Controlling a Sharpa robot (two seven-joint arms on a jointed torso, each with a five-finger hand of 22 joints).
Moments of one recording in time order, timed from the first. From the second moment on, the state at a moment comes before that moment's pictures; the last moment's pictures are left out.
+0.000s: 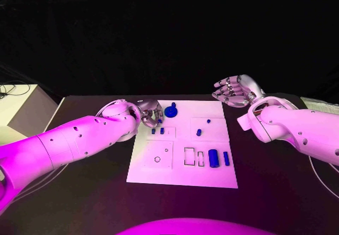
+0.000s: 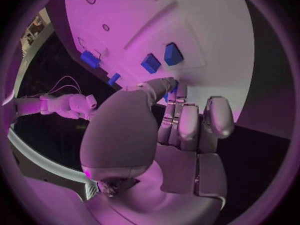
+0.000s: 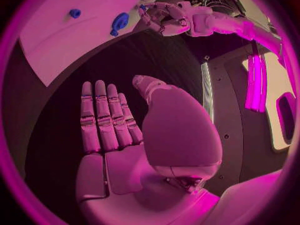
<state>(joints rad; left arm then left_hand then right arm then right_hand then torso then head) 1.09 -0.62 0.10 1.23 -1.50 -0.11 -0.15 1.44 -0.21 0.61 0.03 0.23 0.94 0.14 0.39 0.33 1.06 0.07 0.45 0.15 1.39 0.01 1.40 1.05 0.09 1.30 0.11 1.34 1.24 1.28 -0.79 -0.14 1.39 -0.74 -0.62 0.17 1.37 -0.24 0.44 0.22 0.29 0.83 0.21 0.23 0.22 1.03 0.18 0.22 0.06 1.07 0.13 0.10 0.33 0.17 0.96 0.25 0.07 0.16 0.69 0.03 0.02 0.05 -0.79</state>
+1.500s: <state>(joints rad) 1.08 -0.65 0.11 1.24 -1.50 -0.12 -0.16 1.43 -0.21 0.62 0.01 0.23 0.80 0.14 0.30 0.31 0.98 0.08 0.52 0.20 1.38 0.01 1.40 1.02 0.09 1.29 0.11 1.33 1.22 1.28 -0.80 -0.14 1.38 -0.74 -0.61 0.17 1.38 -0.24 0.45 0.20 0.28 0.84 0.22 0.23 0.22 1.03 0.18 0.22 0.06 1.08 0.13 0.10 0.32 0.17 0.96 0.25 0.07 0.15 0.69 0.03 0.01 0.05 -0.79</state>
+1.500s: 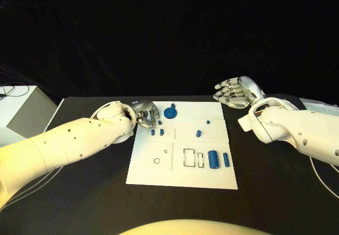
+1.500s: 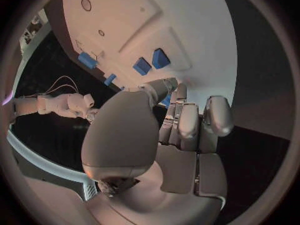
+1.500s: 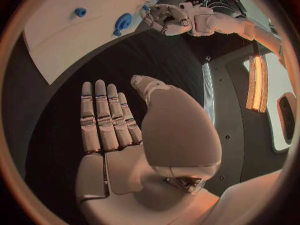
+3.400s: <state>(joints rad) 0.99 -0.90 0.24 1.47 -0.24 -0.08 0.25 1.35 -0.22 0.51 0.09 0.21 0.92 0.17 0.32 0.32 1.08 0.11 0.29 0.08 1.01 0.05 0.86 0.41 0.18 0.92 0.15 0.70 0.63 1.23 -0.70 -0.15 1.32 -1.61 -0.32 -0.16 1.35 -0.28 0.56 0.08 0.22 1.03 0.15 0.20 0.24 1.22 0.08 0.07 0.07 1.47 -0.01 1.22 1.15 0.11 1.42 0.09 1.13 1.07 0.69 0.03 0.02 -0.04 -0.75</state>
